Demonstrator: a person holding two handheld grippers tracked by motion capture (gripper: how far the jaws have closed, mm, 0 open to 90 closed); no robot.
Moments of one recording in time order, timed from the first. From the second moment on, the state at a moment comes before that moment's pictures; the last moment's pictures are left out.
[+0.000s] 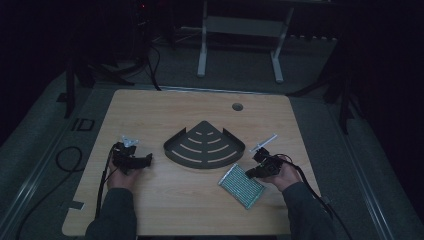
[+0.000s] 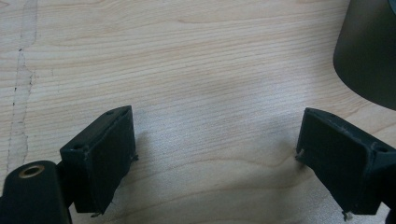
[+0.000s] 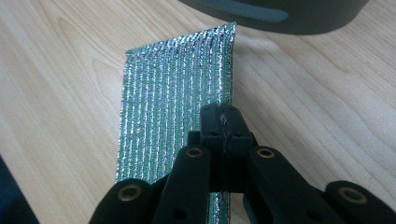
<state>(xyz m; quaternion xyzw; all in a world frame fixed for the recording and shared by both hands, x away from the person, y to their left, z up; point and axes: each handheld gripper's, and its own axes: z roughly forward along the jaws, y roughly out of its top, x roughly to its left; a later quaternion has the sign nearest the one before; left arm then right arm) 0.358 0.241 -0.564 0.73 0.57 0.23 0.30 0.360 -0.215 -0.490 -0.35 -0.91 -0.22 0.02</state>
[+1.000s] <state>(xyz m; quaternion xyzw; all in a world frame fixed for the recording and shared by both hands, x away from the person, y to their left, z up) 0.358 0.241 -0.564 0.73 0.57 0.23 0.30 0.367 -0.217 -0.459 -0.34 -0.91 -0.24 0.00</state>
